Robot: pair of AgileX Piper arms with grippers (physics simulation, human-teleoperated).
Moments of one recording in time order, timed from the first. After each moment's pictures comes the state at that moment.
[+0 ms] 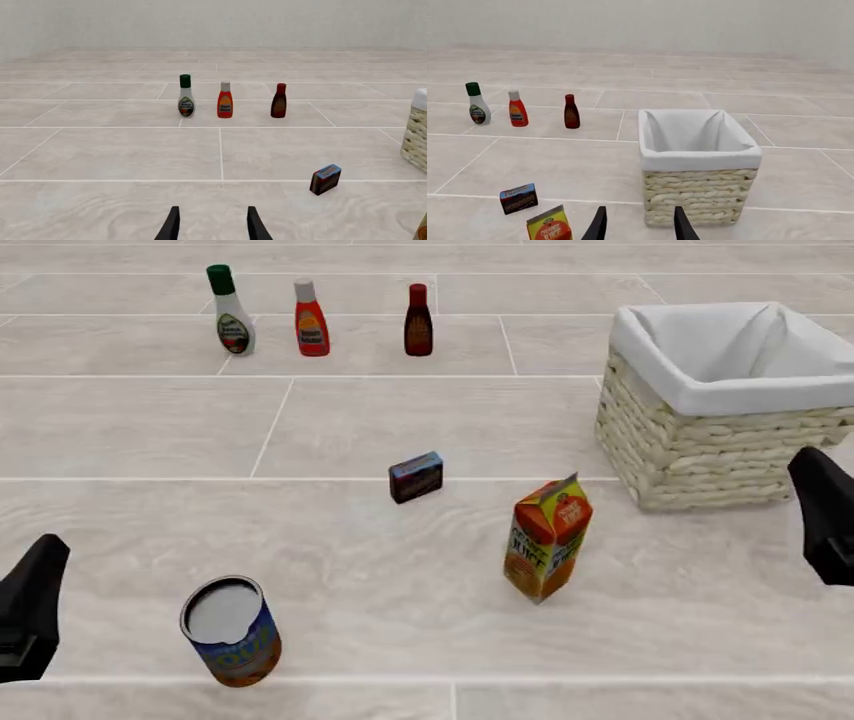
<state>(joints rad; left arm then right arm) 0.00 0.01 0.00 0.00 0.00 0.03 0.34 -0.20 -0.13 -0.03</state>
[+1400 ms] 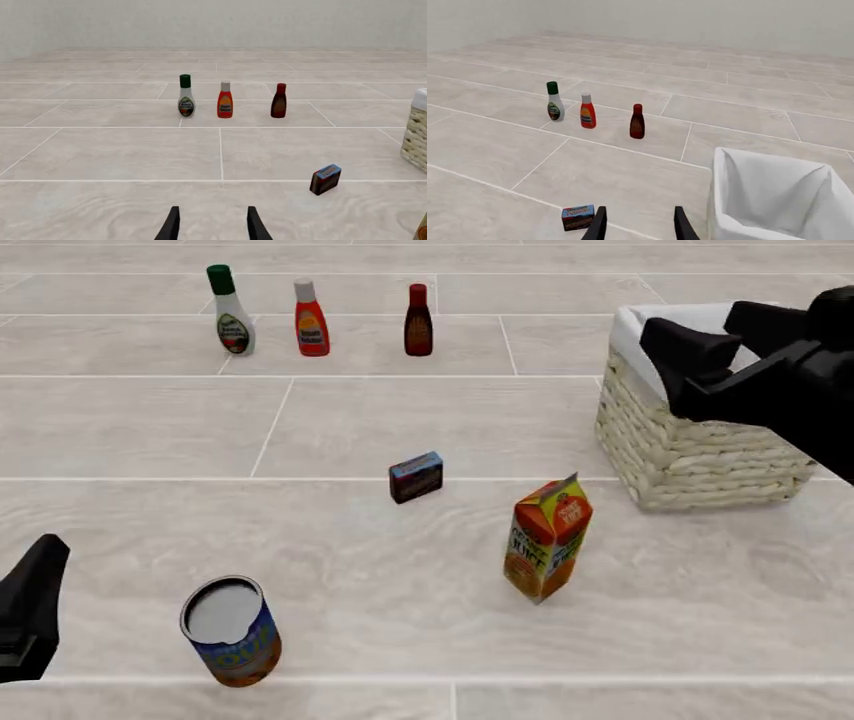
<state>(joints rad) 0.00 0.01 0.00 0.00 0.00 0.32 0.89 -0.57 -0.25 -0.03</state>
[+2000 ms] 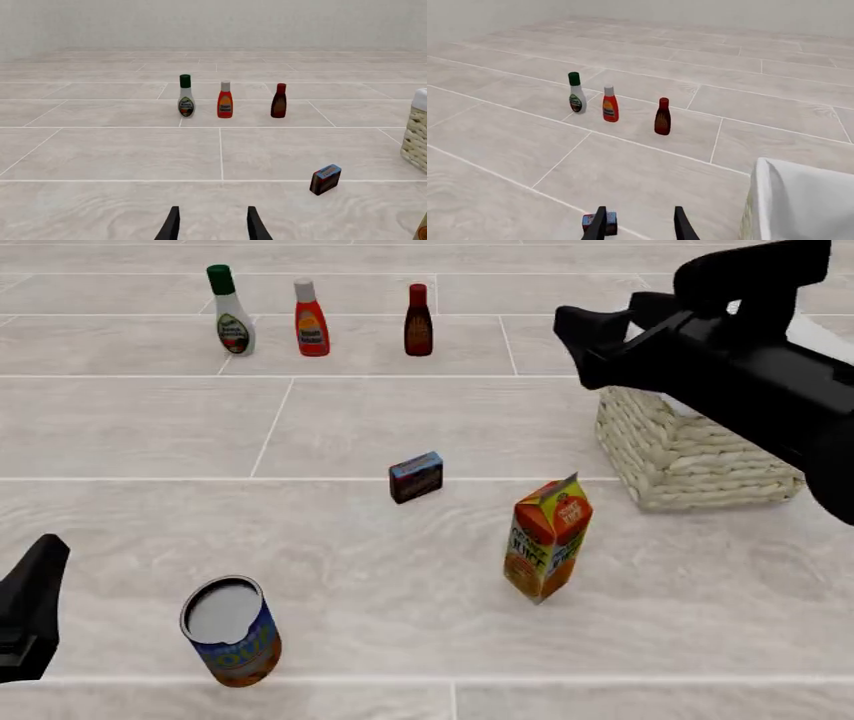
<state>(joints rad) 0.00 0.01 0.00 0.00 0.00 0.42 1.16 -0.73 -0.29 0.00</state>
